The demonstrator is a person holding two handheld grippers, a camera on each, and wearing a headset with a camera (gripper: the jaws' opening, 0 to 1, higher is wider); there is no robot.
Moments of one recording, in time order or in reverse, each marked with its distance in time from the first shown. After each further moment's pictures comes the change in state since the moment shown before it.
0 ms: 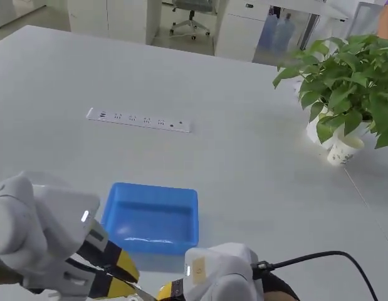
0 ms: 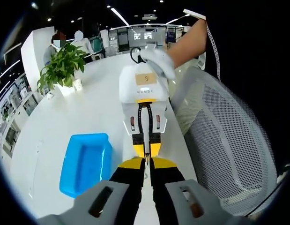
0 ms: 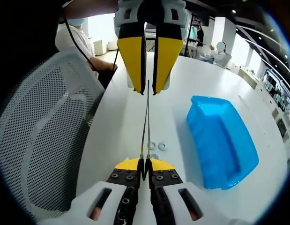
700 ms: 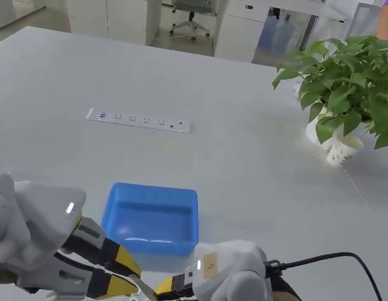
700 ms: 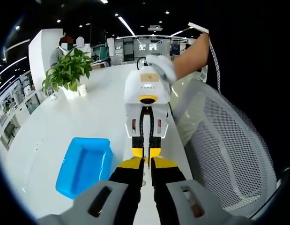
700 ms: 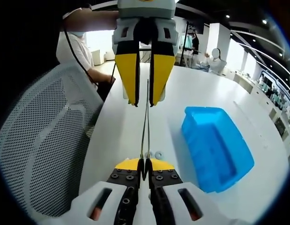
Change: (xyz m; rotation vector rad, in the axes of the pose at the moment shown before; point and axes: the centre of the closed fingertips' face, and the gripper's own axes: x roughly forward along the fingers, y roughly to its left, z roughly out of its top) left arm -0.004 0.003 0.009 -0.053 -0.119 0.019; right arm -0.010 -0.004 0.018 0.029 -0.107 -0.026
